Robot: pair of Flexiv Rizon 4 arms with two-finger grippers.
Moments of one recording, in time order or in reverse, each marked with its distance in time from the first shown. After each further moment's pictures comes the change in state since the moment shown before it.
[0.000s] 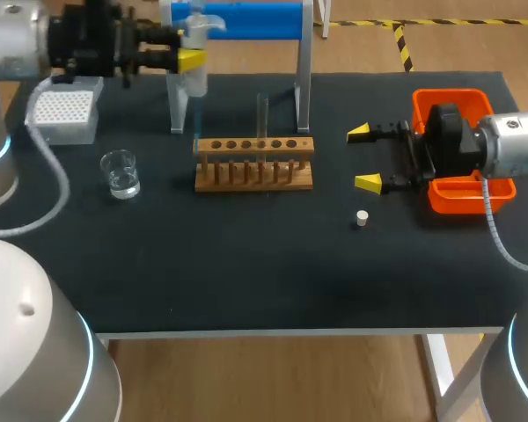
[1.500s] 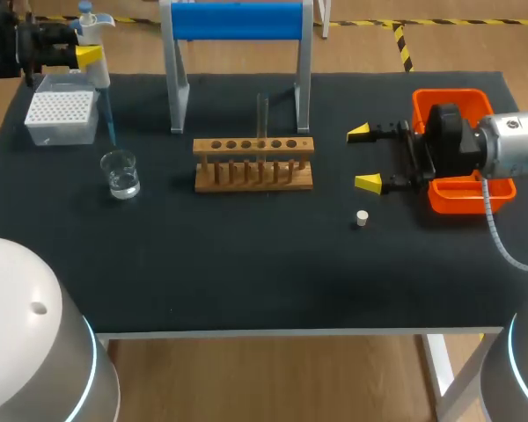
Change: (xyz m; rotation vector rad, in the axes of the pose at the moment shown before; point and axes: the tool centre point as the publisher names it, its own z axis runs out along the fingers) left arm -0.081 0.062 -0.129 0.011 -0.108 0.016; right arm 0.000 0.000 0.000 0.000 0.000 0.000
